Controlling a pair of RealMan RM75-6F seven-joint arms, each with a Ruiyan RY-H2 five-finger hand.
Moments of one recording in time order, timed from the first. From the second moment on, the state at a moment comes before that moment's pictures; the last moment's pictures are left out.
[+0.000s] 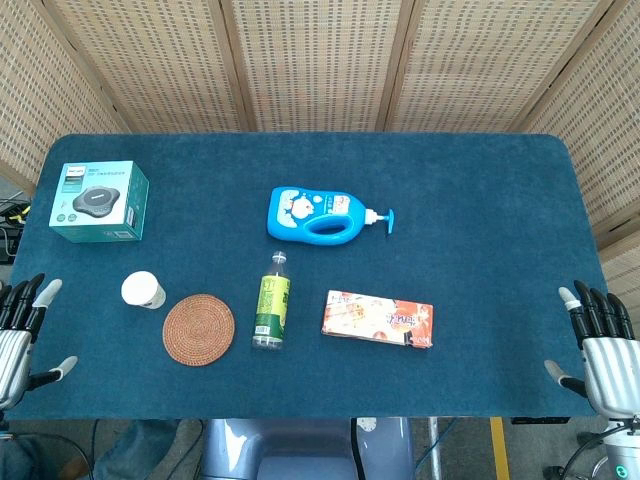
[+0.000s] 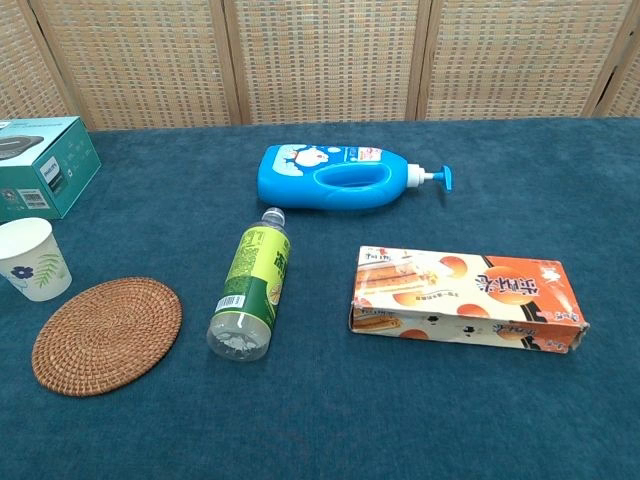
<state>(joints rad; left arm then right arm) -0.04 -1.04 -0.02 -1.86 1.55 1.56 0.23 0.02 -1.03 0.07 -1.81 -1.54 1.56 -0.24</state>
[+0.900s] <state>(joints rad) -0.25 -1.13 -0.07 -1.64 1.46 1.22 0.15 0.03 -1.03 0.06 -1.81 -1.53 1.54 -0.24</state>
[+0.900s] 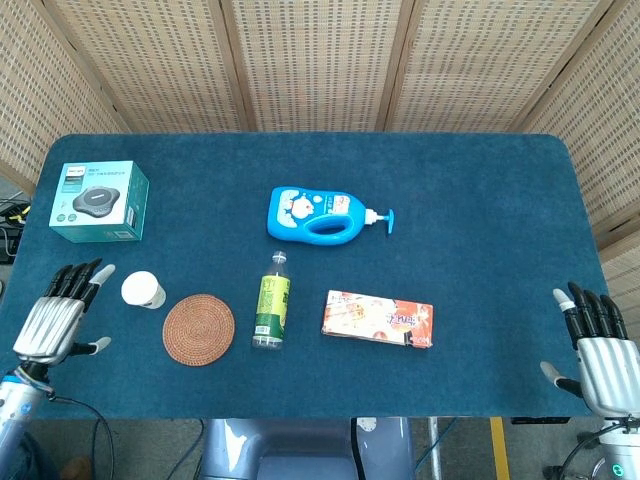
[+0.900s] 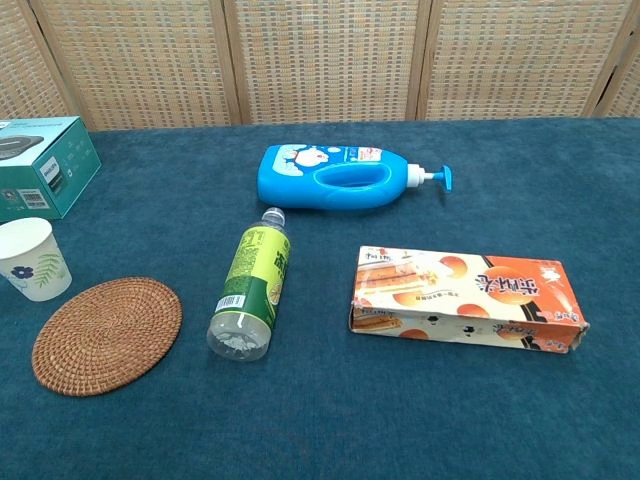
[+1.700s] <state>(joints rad) -0.47 -1.44 -0.10 -1.16 1.45 1.00 0.10 0.04 -1.05 0.07 -1.79 -1.48 1.50 -0.28</state>
